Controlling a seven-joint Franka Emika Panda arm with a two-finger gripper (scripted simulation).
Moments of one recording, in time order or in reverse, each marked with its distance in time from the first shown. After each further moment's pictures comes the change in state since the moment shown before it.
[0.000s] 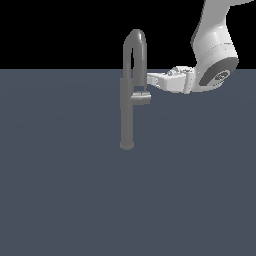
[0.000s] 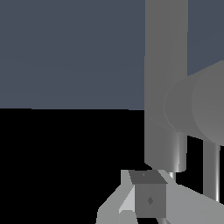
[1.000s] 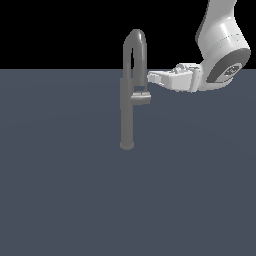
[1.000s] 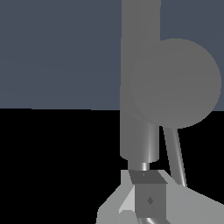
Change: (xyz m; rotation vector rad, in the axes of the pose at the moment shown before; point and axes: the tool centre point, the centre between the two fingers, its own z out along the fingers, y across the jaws) arm -0.010 0.029 0.000 0.007 0.004 -0.005
